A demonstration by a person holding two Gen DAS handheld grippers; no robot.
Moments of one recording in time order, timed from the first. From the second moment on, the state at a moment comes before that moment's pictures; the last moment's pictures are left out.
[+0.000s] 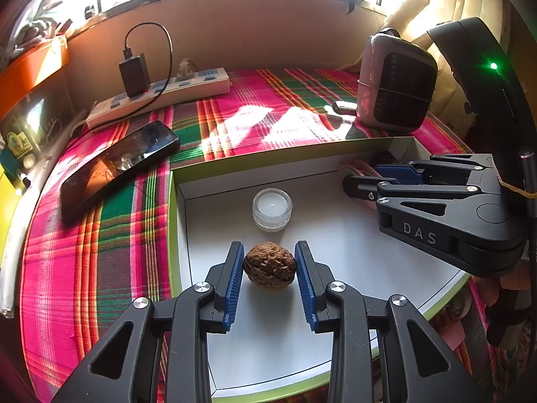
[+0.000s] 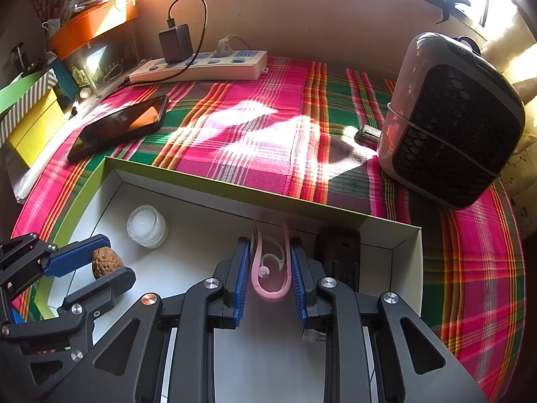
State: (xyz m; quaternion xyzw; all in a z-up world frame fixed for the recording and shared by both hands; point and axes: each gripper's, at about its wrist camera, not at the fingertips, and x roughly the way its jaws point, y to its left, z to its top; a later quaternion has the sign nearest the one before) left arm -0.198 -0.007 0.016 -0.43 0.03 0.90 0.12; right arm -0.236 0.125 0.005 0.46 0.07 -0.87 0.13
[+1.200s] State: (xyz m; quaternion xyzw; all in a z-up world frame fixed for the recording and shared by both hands) left arm -0.173 -0.011 0.035 -0.41 0.03 0.90 0.12; right arm -0.197 0.136 0.033 0.43 0.05 -0.89 0.13
